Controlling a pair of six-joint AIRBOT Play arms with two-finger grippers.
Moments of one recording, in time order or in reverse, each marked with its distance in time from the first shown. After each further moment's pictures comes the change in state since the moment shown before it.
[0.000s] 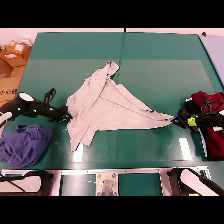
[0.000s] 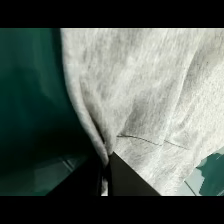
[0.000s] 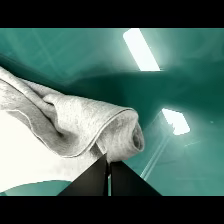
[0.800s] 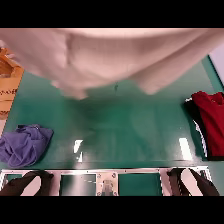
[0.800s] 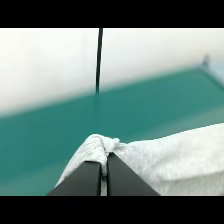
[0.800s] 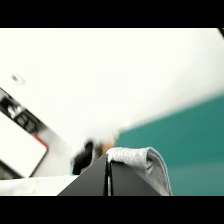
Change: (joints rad) left arm 0.023 0.568 1.160 0.082 -0.133 -0.158; right arm -0.116 0.285 0.865 0.737 0.048 -0.020
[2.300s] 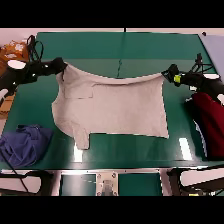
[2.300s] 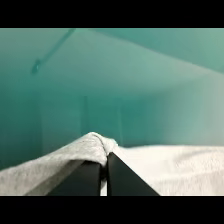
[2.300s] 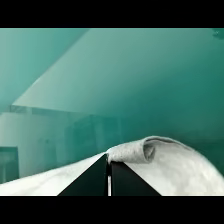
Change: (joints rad) left arm -0.106 -0.650 -0.661 -0.410 0.569 0.290; right arm 0.374 -0.850 -0.246 -0.108 -0.445 -0.363
